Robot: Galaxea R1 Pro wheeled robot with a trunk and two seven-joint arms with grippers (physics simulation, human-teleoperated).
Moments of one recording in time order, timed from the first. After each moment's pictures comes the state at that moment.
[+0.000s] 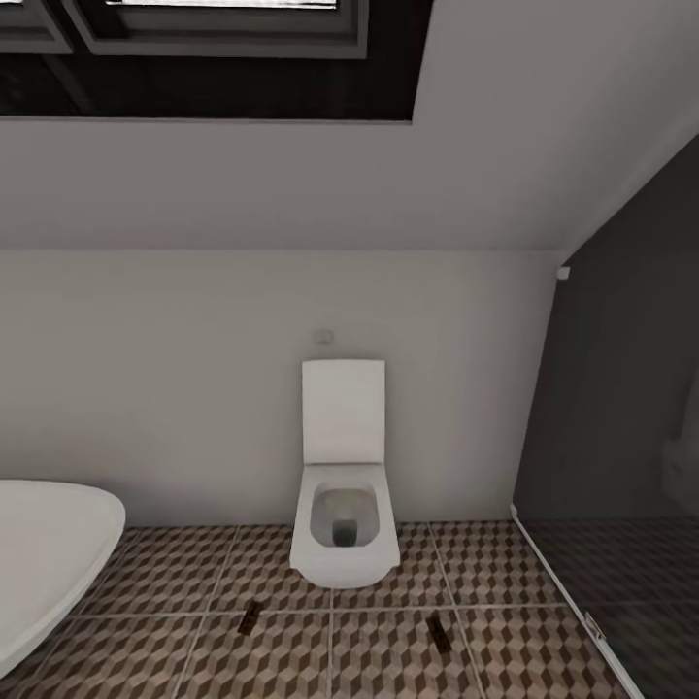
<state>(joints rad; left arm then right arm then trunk) -0.21 0.01 -0.33 0.00 0.58 -0.11 0.08 -0.15 0.00 -0.09 0.03 0.21 -0.09 -0.19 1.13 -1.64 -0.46</state>
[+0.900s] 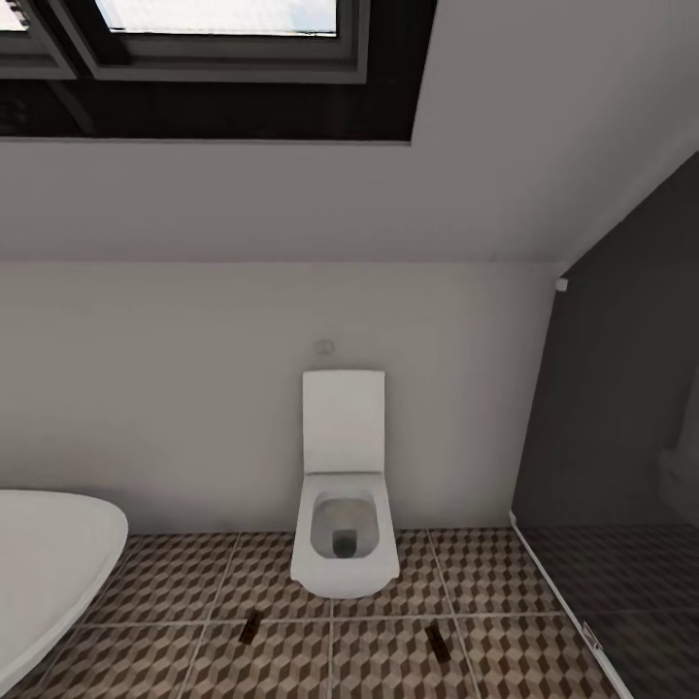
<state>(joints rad) -0.18 -0.02 -0.33 0.00 0.58 -0.14 0.07 -0.15 0.00 -0.09 0.03 0.21 -0.10 -0.17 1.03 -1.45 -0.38</state>
